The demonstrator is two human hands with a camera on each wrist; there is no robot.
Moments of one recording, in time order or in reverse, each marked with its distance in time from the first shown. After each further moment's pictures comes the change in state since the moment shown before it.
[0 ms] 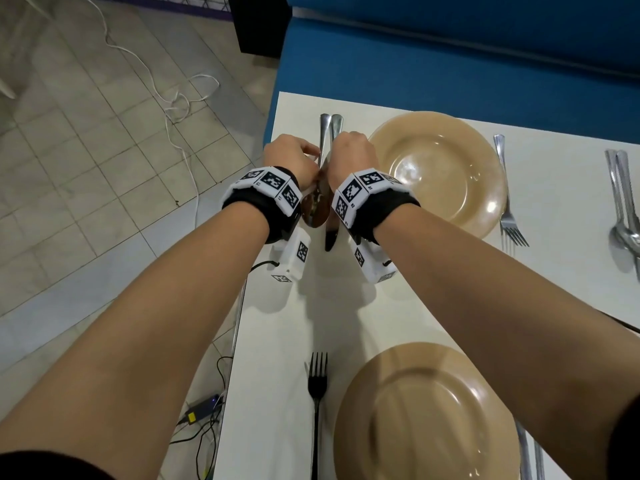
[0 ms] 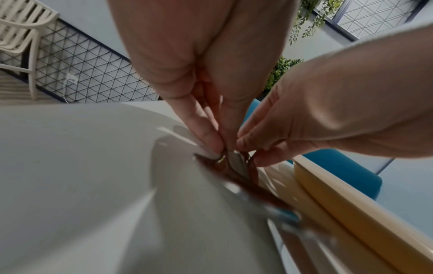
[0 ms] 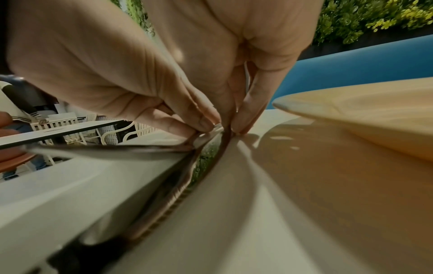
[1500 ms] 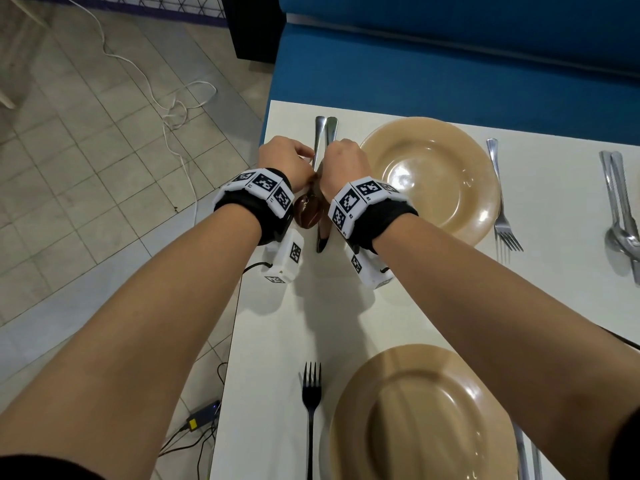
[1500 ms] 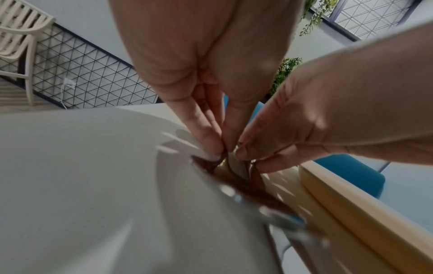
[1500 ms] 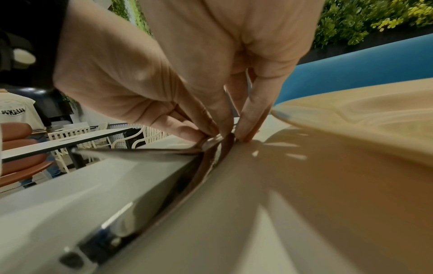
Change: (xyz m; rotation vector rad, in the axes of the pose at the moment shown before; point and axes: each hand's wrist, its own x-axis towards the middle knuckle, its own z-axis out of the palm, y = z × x) left_hand 0.009 0.009 0.000 0.027 -0.014 0.007; right_hand 0.004 0.006 0.003 0.020 -0.014 -0.033
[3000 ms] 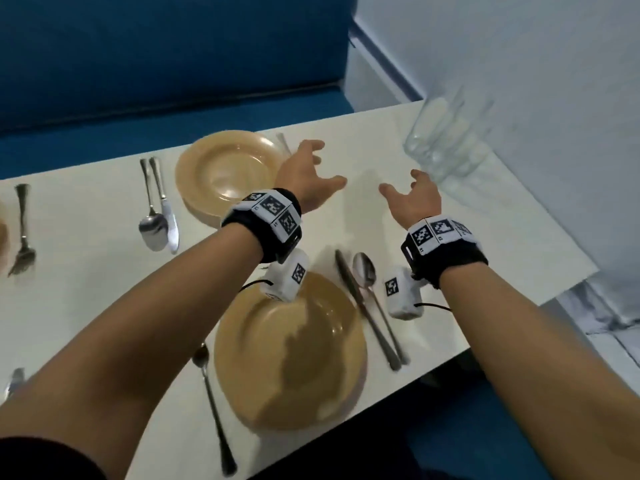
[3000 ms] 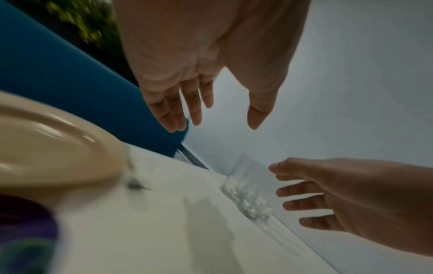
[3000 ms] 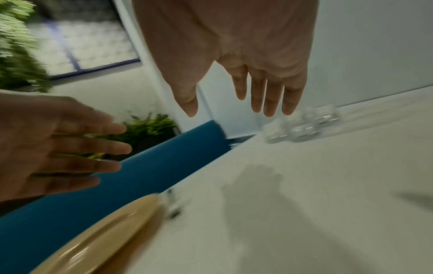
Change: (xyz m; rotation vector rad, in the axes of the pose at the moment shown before) left_hand -0.329 0.460 0.488 -0.085 -0.354 0.563; right_hand -0.367 0.714 -0.195 0.616 0.560 0.846
